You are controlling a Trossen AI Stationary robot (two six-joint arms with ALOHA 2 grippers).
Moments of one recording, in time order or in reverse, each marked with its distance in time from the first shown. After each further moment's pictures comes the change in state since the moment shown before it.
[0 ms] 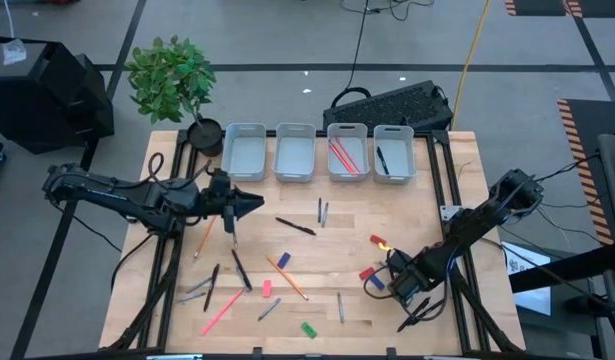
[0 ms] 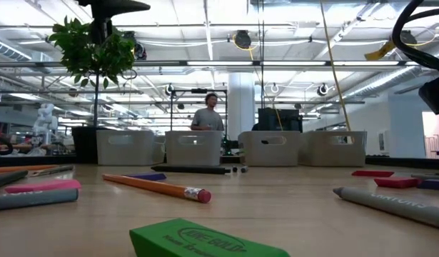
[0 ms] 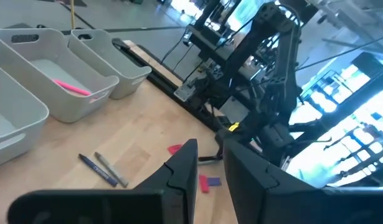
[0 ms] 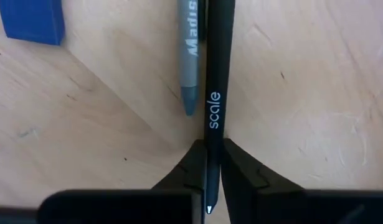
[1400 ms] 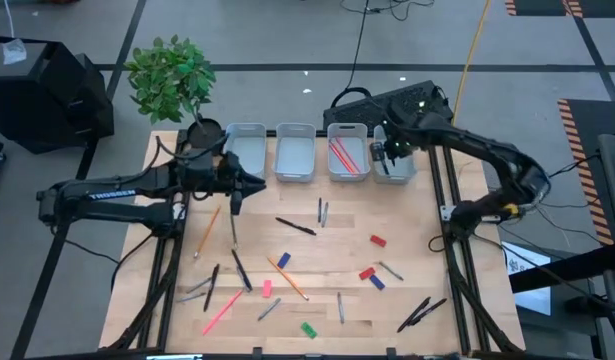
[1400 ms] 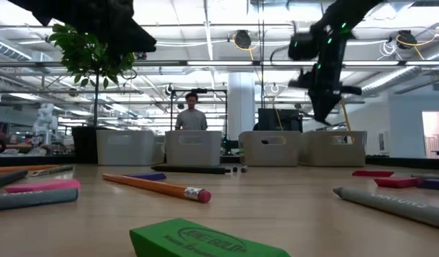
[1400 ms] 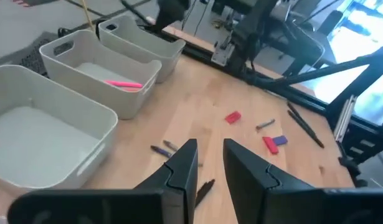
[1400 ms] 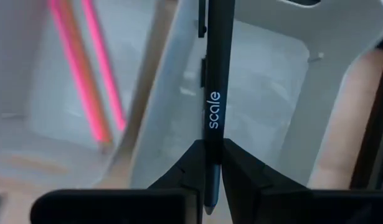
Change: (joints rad) left arm 0.434 0.043 -0.001 -0.131 0.460 0.393; right arm -1.442 -0.092 0.404 -0.102 0.264 -0.849
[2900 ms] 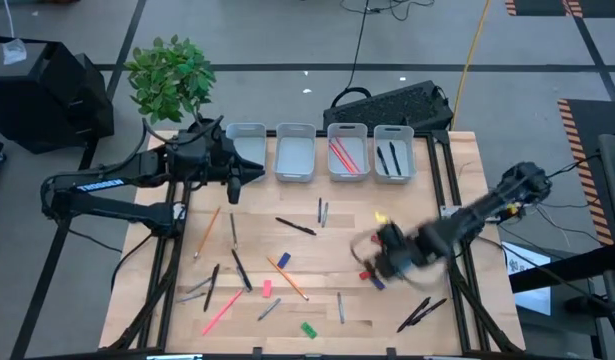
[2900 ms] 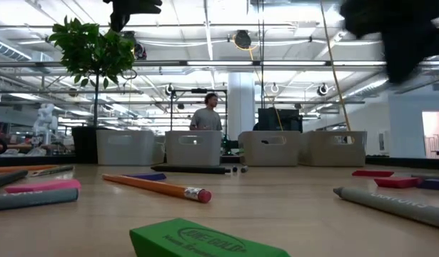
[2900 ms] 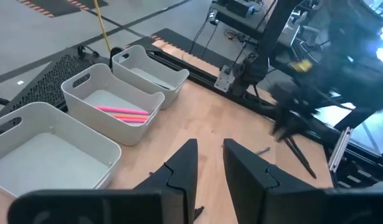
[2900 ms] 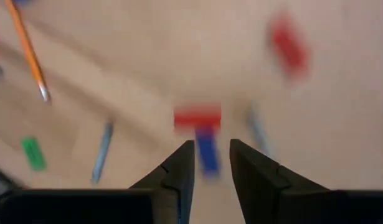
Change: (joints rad) left arm -0.065 0.073 0.349 -0.276 -0.139 -0.049; right arm 1.276 -0.046 -0.041 -0.075 0.006 1.090
